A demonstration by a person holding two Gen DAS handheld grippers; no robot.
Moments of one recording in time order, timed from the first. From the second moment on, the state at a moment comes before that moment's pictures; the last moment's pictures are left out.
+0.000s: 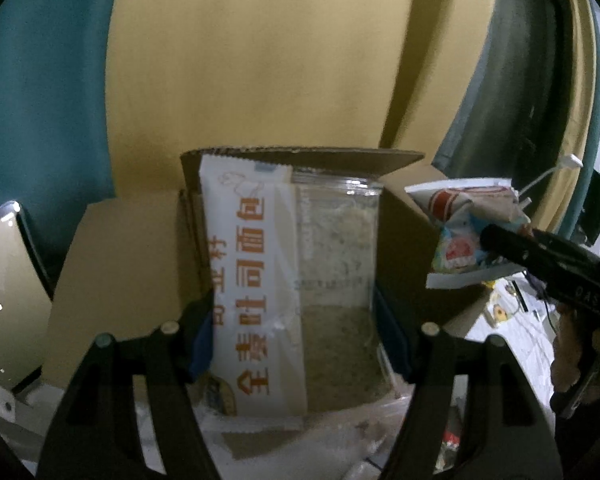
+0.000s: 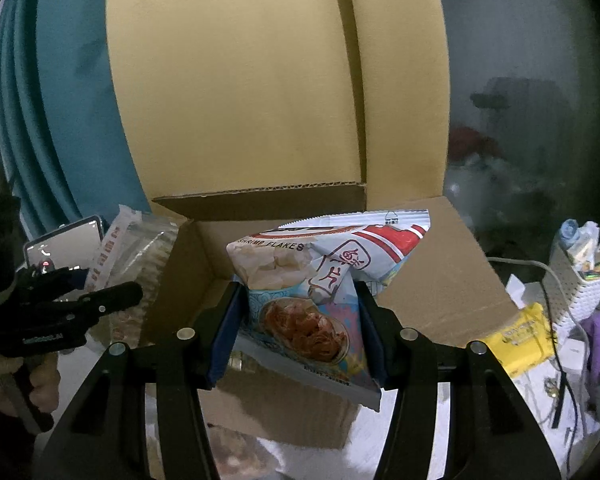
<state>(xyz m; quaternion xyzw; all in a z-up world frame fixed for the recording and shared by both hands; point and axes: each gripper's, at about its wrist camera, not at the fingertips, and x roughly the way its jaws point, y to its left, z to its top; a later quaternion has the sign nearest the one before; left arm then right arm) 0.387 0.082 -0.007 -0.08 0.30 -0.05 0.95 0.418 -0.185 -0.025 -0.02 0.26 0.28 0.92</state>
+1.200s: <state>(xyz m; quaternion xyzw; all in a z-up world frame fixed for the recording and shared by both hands) 0.418 0.099 0.009 -0.13 0.29 -0.03 0.95 0.483 -0.111 -0.024 -0.04 0.31 0.27 0.91</state>
